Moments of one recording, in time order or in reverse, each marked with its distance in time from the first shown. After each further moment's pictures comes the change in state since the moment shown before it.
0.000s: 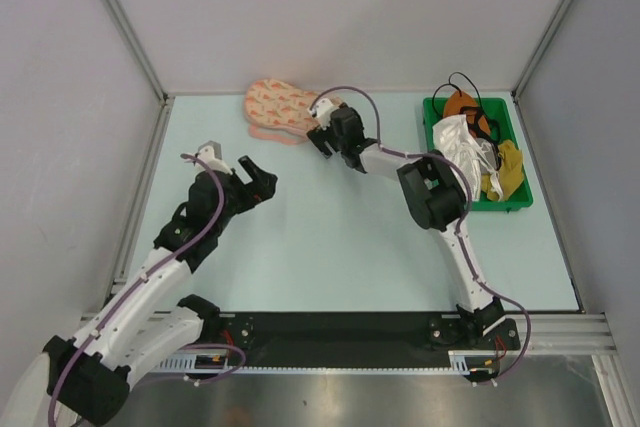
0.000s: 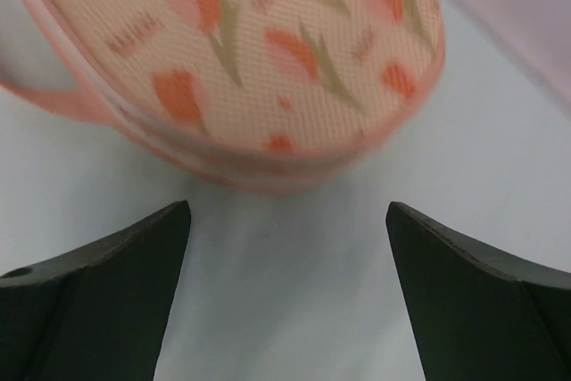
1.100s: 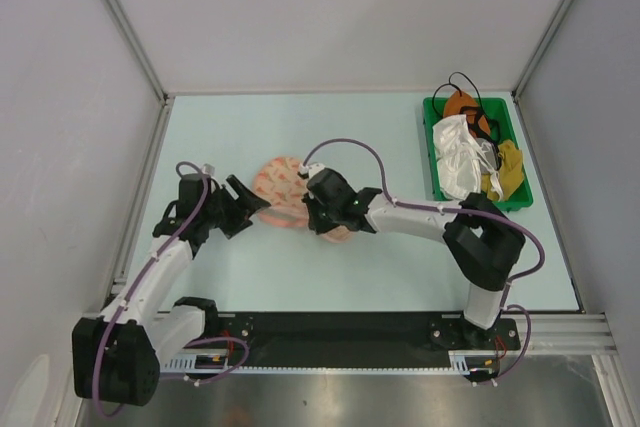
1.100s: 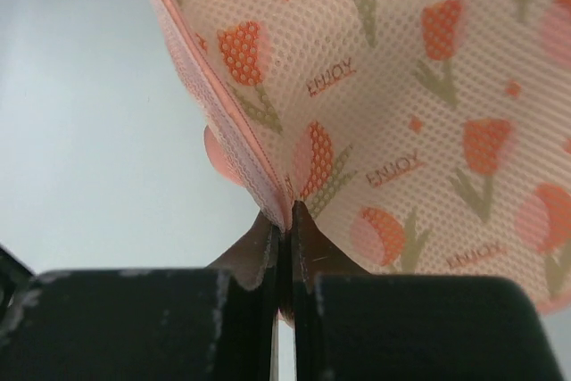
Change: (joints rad) left arm 0.340 0.165 -0.078 -0.123 0.520 -0.124; right arm 0.385 -0.583 -0.544 -0.389 -0.116 0.685
